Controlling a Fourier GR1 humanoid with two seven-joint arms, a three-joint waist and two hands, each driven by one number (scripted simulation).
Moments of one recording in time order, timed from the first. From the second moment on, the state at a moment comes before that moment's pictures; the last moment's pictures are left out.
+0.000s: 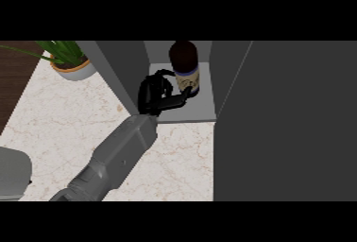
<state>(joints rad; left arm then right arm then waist) -0.89 0.00 -0.46 -0.38 1.02 0.26 -0.71 0.04 -0.07 -0.11 -2.23 -0.30 0.33 0.33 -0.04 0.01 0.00</state>
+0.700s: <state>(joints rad) -0.95 0.00 -0.42 -0.22 1.04 0.24 -0.74 0.02 -0.07 -0.08 -2.20 -0.26 0.33 0.30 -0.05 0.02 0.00</state>
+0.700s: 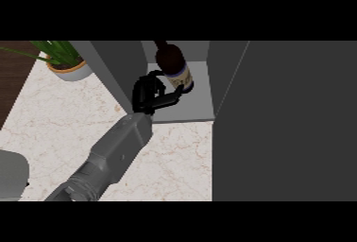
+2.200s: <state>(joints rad) -0.71 0.05 -0.57 -0.70 0.91 0.33 -0.77 0.06 -0.07 -0.08 -2.29 -0.25 0.30 0.35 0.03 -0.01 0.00</state>
